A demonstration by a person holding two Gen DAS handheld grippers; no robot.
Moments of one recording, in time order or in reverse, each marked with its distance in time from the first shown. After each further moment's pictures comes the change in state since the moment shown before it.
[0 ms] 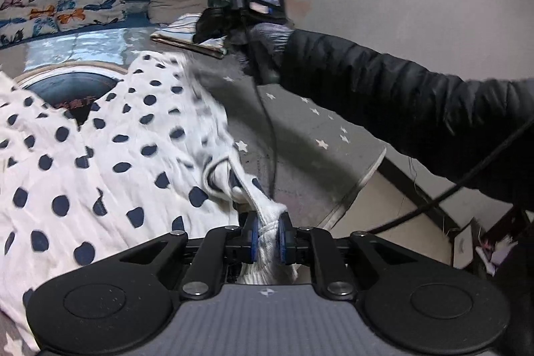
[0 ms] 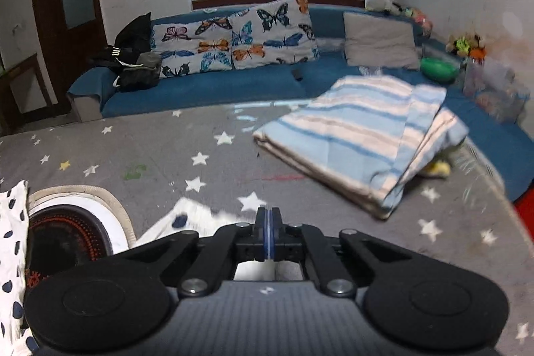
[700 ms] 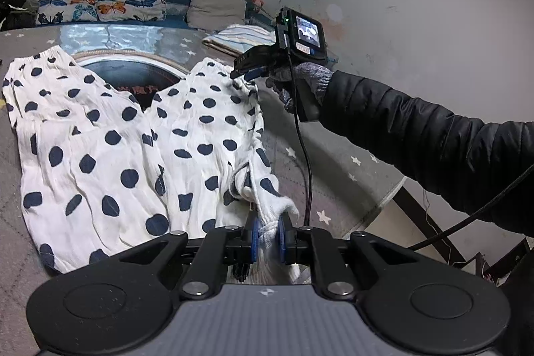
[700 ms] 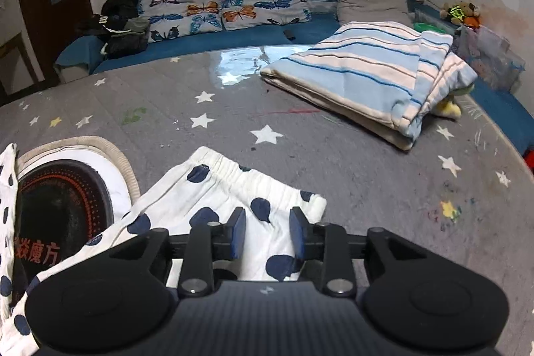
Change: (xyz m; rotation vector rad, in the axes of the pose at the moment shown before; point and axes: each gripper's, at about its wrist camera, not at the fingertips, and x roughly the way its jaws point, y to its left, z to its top) left arm -0.034 0.036 -0.010 -0.111 -0.049 0.053; right arm 0.025 0.021 -0.041 0.044 0.136 -0.036
